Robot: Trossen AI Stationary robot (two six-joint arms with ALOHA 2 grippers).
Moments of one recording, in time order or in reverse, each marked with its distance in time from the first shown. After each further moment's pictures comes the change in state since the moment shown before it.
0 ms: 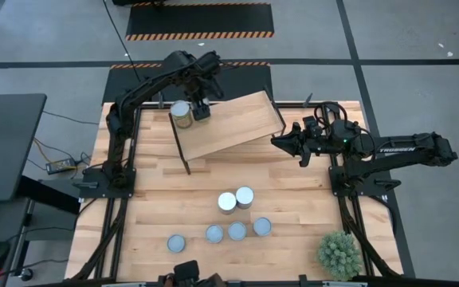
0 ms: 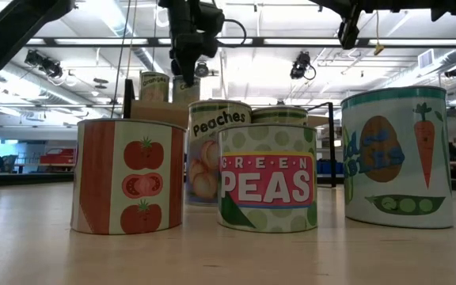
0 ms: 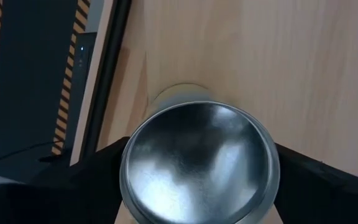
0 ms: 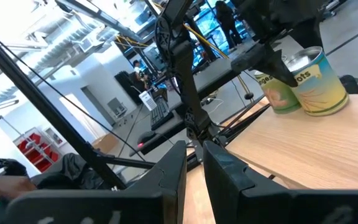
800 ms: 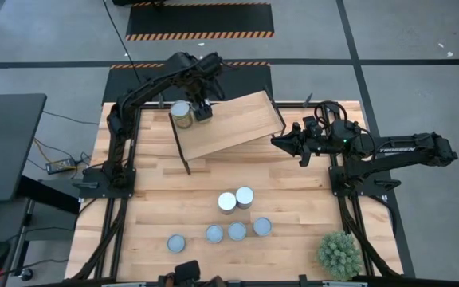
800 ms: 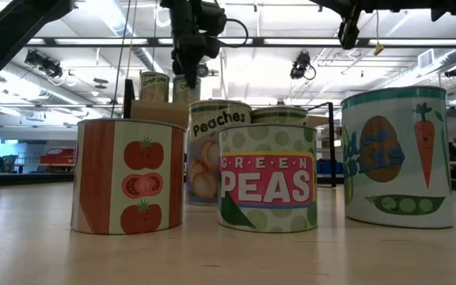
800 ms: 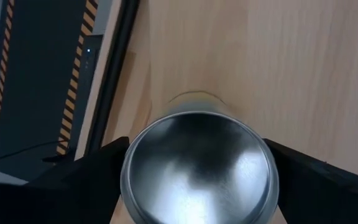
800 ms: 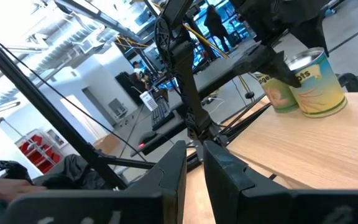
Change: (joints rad) left arm -0.013 0.003 -0.002 0.029 -0.026 -0.030; right arm 0.000 0.000 0.000 0.000 0.000 0.015
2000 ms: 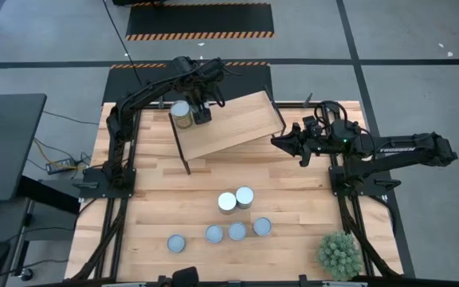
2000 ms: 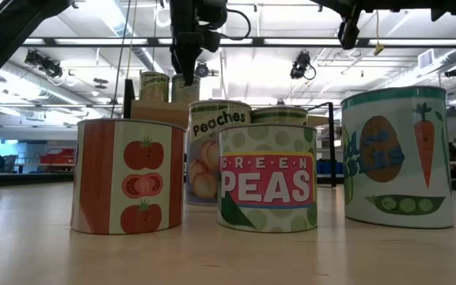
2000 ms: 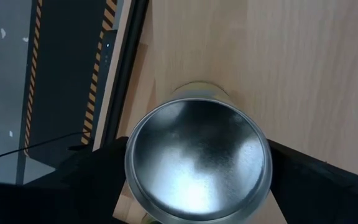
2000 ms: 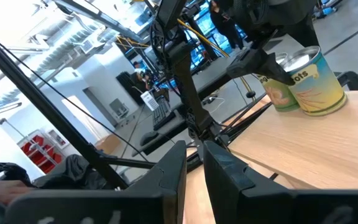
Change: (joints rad) left arm -0.057 -0.023 0.002 -0.035 -0.116 -0.027; right arm 0.000 0.000 0.000 0.001 -0.003 0.007
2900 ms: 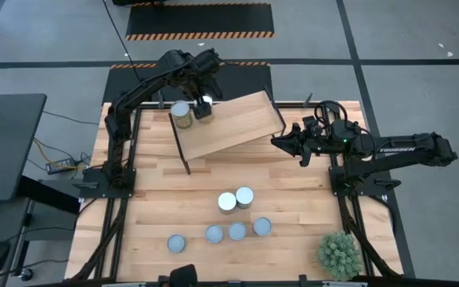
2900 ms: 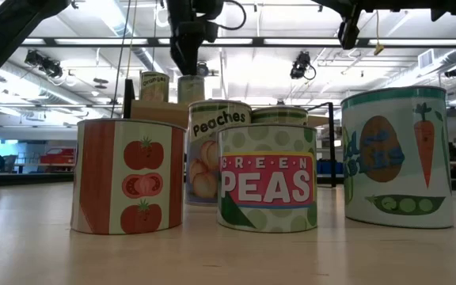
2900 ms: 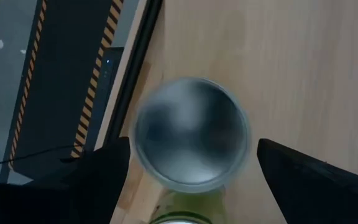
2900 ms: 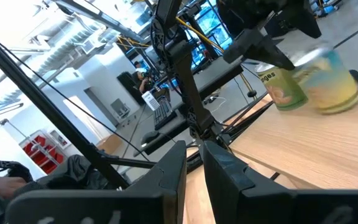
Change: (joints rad) left arm 0.027 -0.009 0.075 0.001 0.062 -0.012; right arm 0.000 0.000 0.000 0.000 -0.007 0.004
